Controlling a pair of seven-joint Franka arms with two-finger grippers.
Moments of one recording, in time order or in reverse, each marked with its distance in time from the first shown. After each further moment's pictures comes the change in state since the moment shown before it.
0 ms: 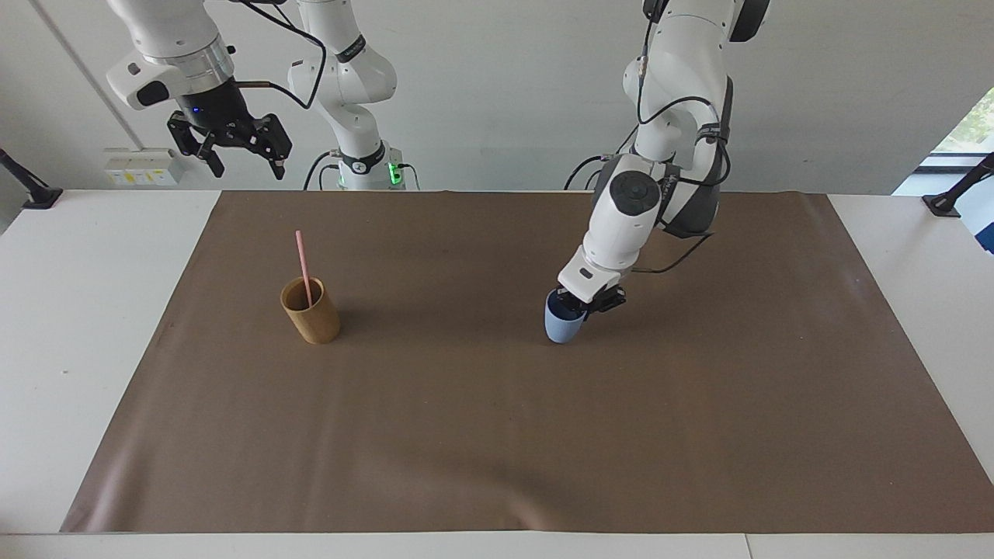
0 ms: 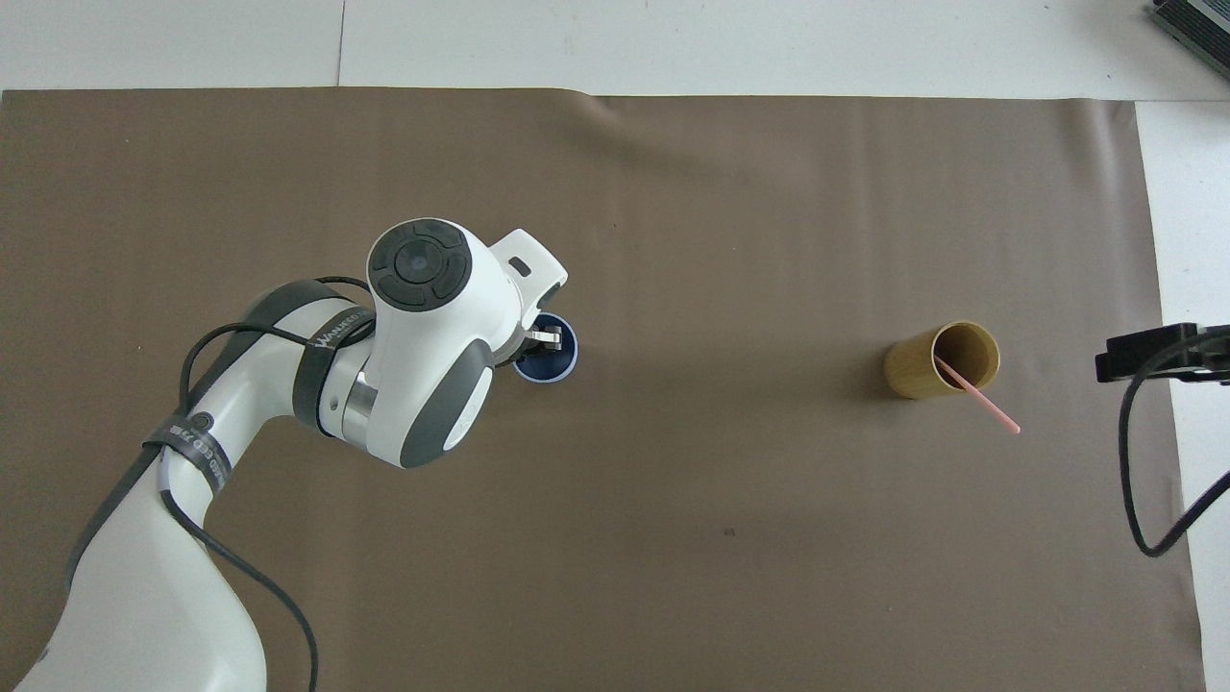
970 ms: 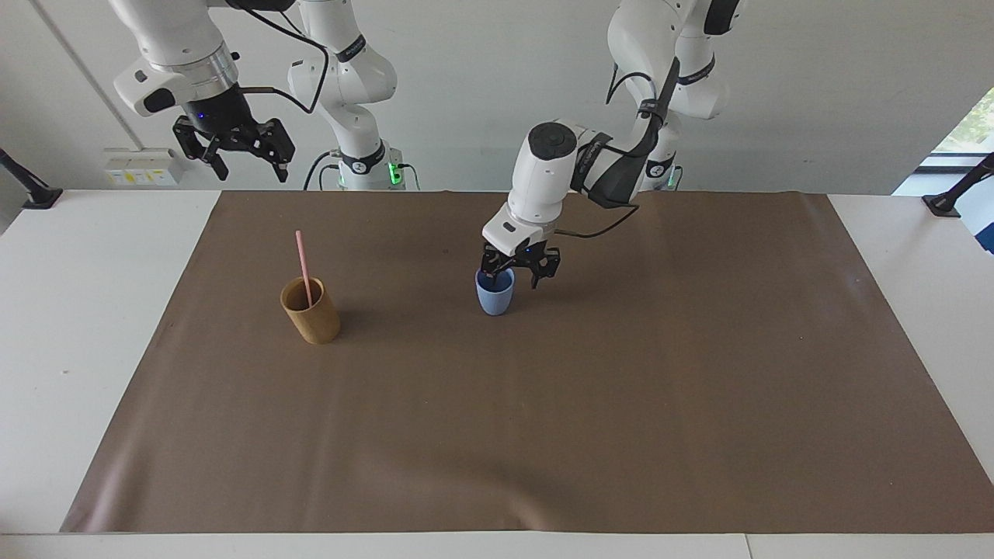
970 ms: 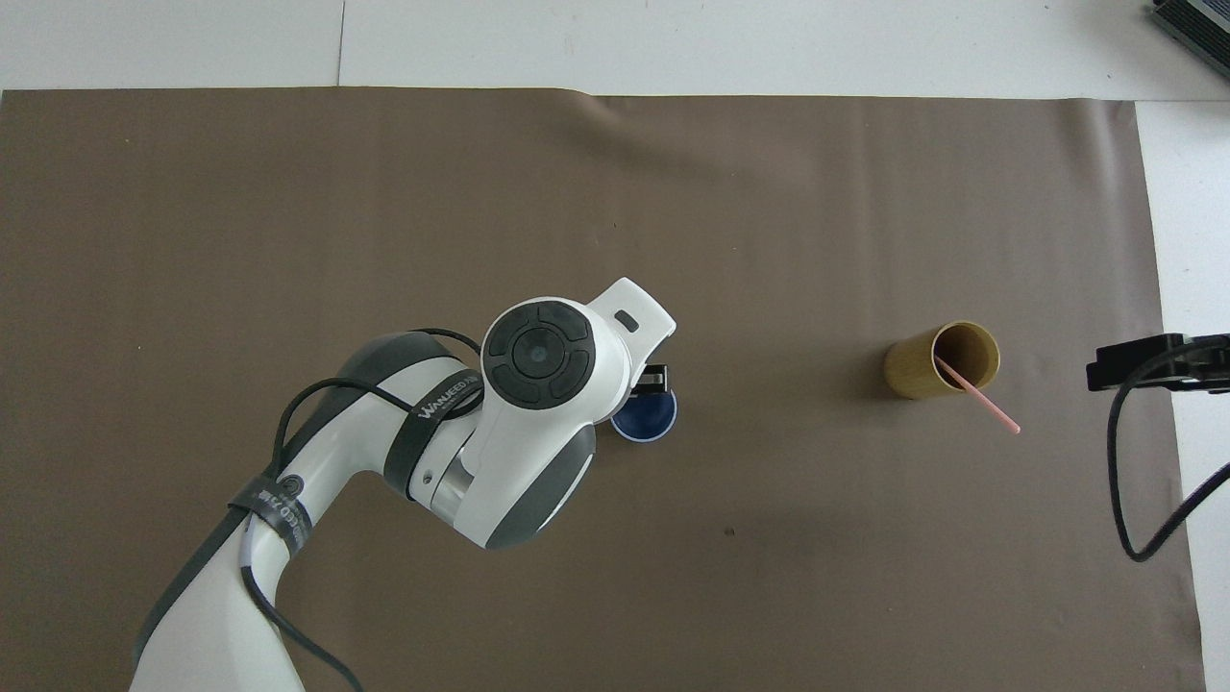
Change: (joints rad) left arm -0.157 -0.084 0.030 0.005 -0.038 -0.005 -0.127; right arm 0.000 -0.020 0.000 -0.053 0.000 0.020 0.001
